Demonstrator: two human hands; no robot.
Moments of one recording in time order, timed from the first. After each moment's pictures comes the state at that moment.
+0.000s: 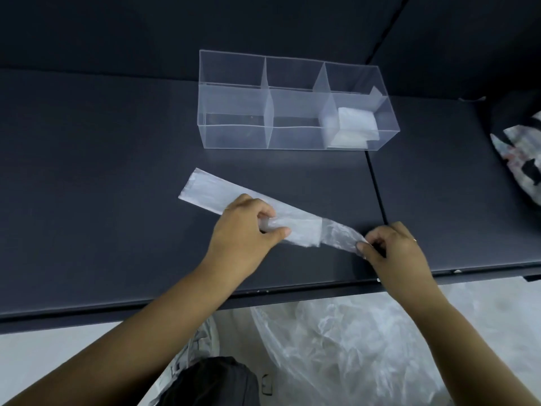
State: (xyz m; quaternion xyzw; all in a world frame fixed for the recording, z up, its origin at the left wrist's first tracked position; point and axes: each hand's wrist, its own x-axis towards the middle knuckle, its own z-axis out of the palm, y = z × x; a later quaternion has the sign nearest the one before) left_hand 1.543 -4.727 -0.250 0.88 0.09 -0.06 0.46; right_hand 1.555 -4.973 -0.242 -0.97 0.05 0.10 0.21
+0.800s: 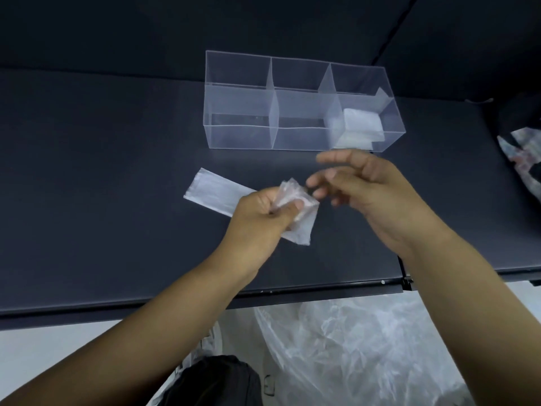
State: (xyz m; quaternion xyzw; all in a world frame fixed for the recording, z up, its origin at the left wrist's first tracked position) left_hand 1.547 -4.742 -0.216 0.63 0.14 -0.09 0.76; right_hand 1.608 -4.898 -0.171 -0.76 -0.04 0.24 0.60
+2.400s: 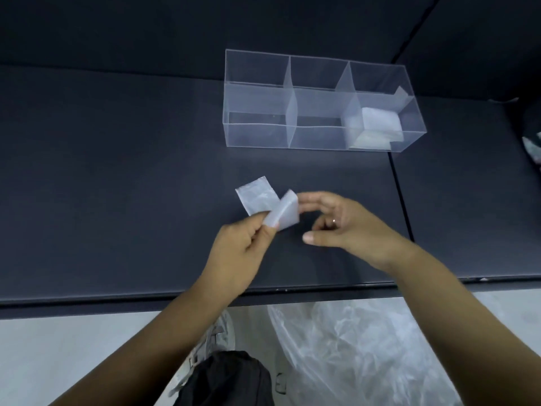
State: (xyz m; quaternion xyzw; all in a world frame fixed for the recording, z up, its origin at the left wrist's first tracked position) left_hand 1.510 -4.702 -0.263 0.83 0.05 0.01 0.55; right_hand 1.592 -4.890 -0.219 -0.77 -0.13 0.37 0.50
